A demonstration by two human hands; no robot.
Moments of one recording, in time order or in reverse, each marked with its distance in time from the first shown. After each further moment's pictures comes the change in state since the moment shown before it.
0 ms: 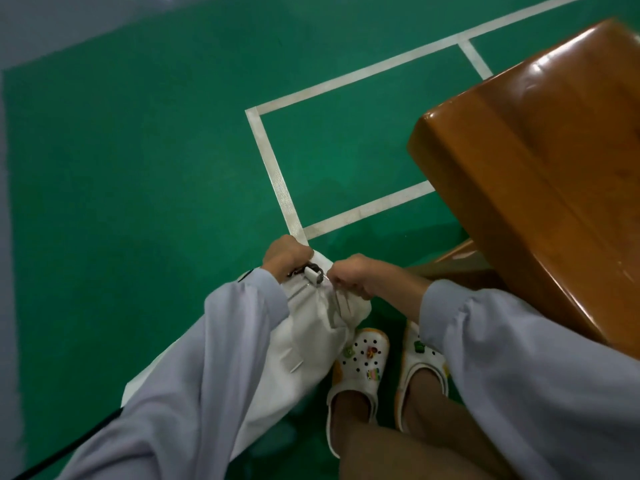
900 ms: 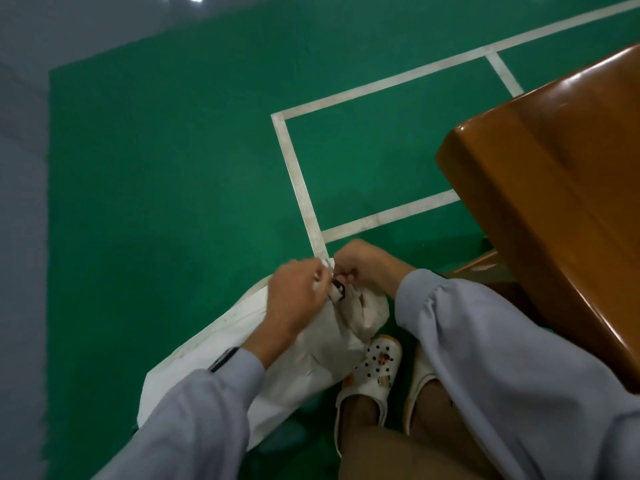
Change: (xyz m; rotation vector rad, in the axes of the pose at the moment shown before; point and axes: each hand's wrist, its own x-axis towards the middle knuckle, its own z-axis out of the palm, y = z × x) left_hand -0.117 -0.047 0.002 0.059 0.590 0.687; right_hand 0.003 -0.053 0.010 -0.240 0.039 -0.046
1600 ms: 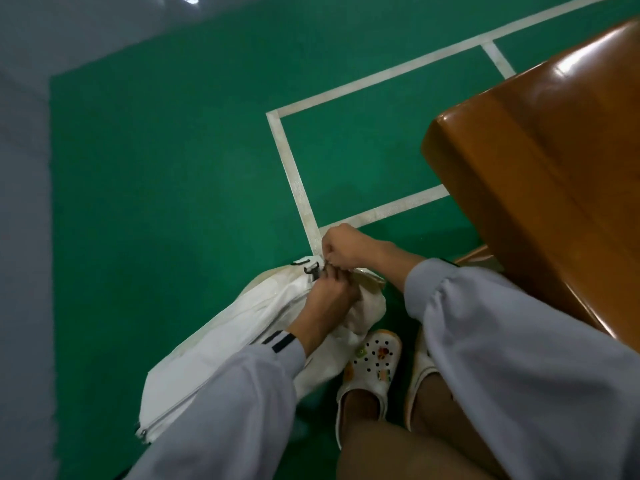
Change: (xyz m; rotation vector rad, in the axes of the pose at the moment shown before) left_hand 0.002 0.027 0.063 0.606 -0.477 0.356; right_hand 0.006 0.005 -0.014 -0.493 0.202 -0.623
